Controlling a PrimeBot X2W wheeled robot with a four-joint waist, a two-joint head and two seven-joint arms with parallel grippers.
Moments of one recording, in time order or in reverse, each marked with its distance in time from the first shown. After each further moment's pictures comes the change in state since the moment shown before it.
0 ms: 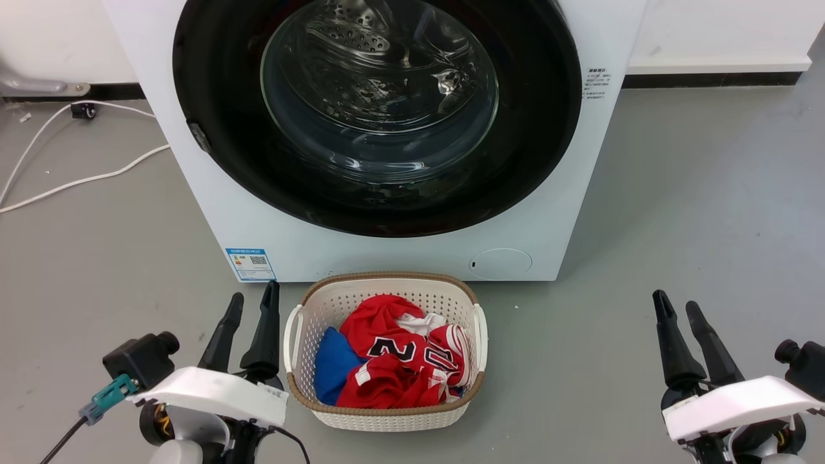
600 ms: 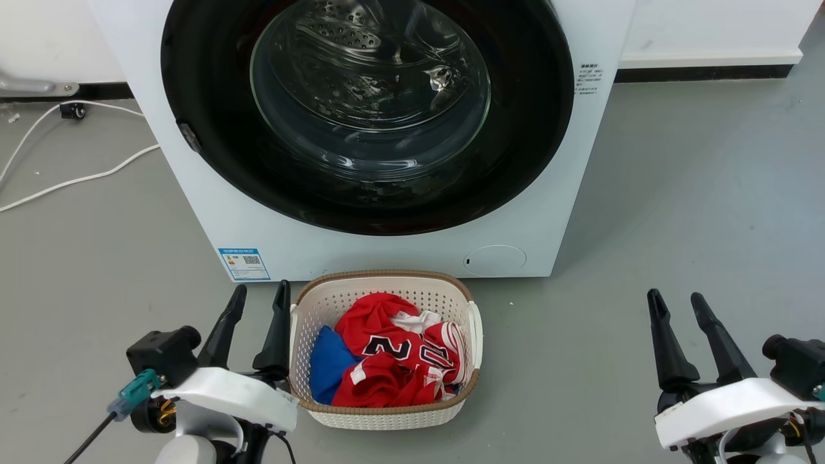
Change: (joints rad) left arm -0.015 0.033 -0.043 0.006 0.215 0.015 -0.052; right arm 0.016 -0.001 0.005 -0.061 -0.249 0.000 -0.008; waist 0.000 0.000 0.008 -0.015
